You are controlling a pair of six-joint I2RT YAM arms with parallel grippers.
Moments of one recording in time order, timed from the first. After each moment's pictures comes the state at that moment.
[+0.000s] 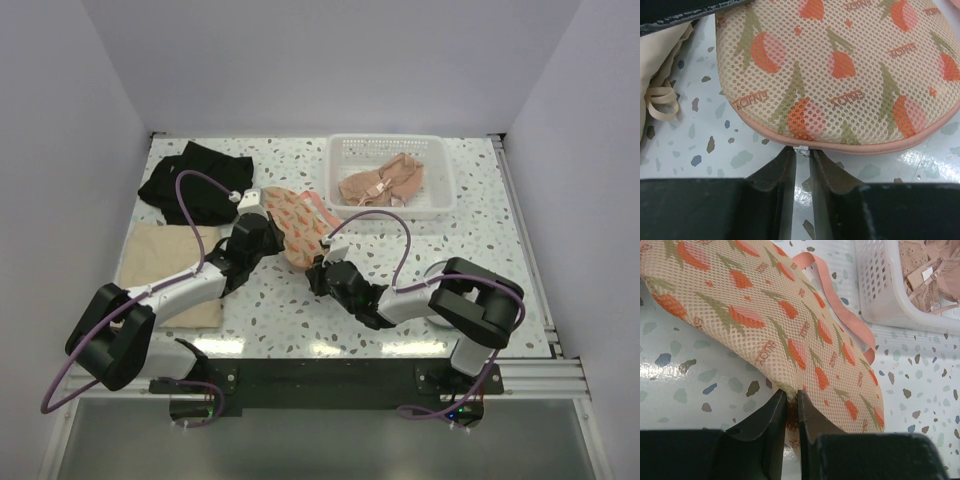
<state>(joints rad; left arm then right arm) -0.57 1.33 0.63 0.20 -0.28 -0.60 1.05 1.71 0.62 0.69 0.40 0.54</state>
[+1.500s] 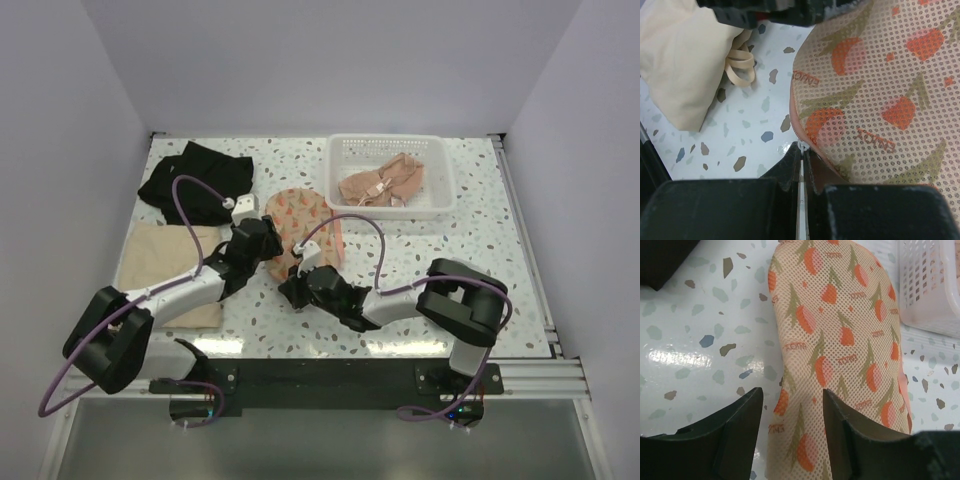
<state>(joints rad) -0.57 1.32 0.61 0.14 -0.39 -0.62 1.13 1.78 0.74 0.67 0.22 0.52</state>
